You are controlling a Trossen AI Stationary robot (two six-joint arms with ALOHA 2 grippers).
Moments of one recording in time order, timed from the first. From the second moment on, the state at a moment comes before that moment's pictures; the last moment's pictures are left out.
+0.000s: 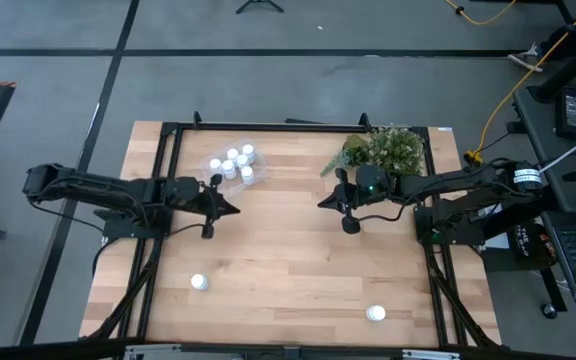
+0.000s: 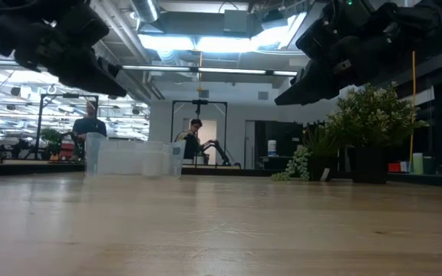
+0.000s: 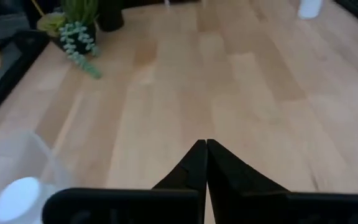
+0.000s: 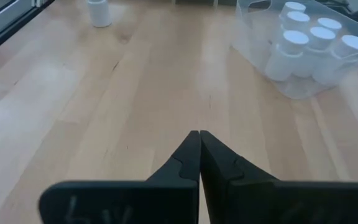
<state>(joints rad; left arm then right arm) 0.02 0.76 0.32 -0.03 -0.01 0.10 -0.13 1.30 0.55 0.28 -0.20 -0.16</state>
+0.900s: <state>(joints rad) -0.15 0.94 0.21 0.43 0.00 0.14 -0.01 1.13 0.55 0.04 -0.30 -0.21</state>
